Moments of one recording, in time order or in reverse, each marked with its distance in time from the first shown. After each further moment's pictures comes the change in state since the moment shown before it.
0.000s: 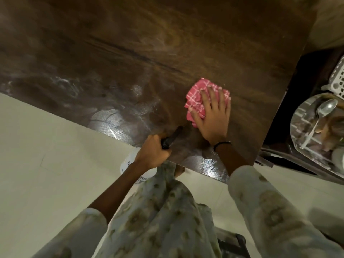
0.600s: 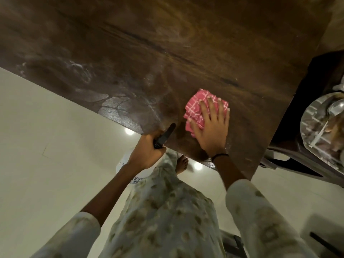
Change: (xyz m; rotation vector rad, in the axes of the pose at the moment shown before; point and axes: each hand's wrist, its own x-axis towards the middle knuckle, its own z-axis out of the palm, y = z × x) left_hand -0.035 -0.039 -0.012 -0.081 0.105 0.019; right_hand -0.052 -0.027 0.018 -0.017 -0.035 -0.041
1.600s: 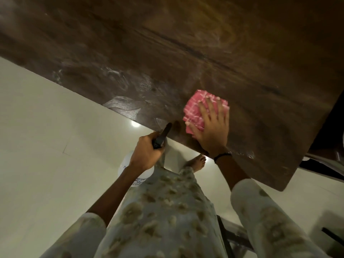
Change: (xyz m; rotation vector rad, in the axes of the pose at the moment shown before) left_hand 0.006 -0.059 -0.104 -0.017 0.042 -0.148; right_hand 0.028 -0.112 0.020 0.000 -0.033 -0.073
